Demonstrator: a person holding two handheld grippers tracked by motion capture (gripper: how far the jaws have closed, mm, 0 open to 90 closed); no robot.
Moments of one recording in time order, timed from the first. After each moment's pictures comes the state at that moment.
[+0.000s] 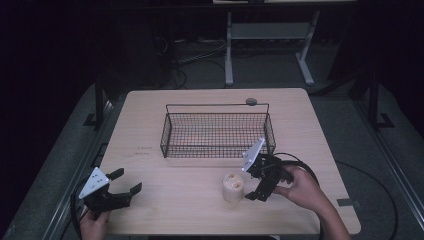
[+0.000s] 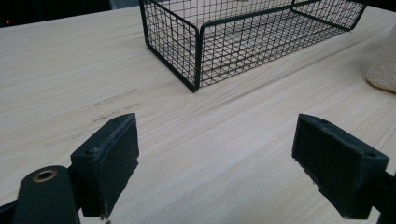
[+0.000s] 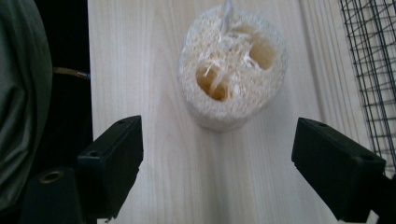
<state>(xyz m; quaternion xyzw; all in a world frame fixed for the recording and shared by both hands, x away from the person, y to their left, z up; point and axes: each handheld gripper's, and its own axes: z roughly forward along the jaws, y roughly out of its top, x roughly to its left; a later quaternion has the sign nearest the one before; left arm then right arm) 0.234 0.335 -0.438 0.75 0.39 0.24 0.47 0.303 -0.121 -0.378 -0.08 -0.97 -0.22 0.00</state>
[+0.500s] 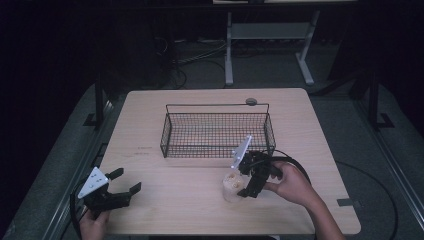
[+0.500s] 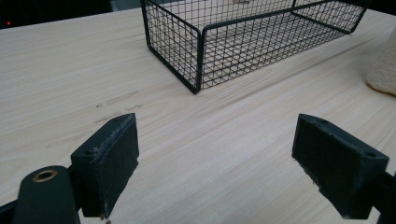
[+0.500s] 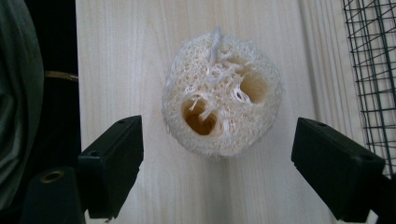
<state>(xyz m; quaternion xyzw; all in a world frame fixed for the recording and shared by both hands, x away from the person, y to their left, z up) 0.234 0.337 -0.438 0.75 0.39 0.24 0.47 0.314 -0.098 -0.381 -0.07 -0.98 -0.20 0.01</state>
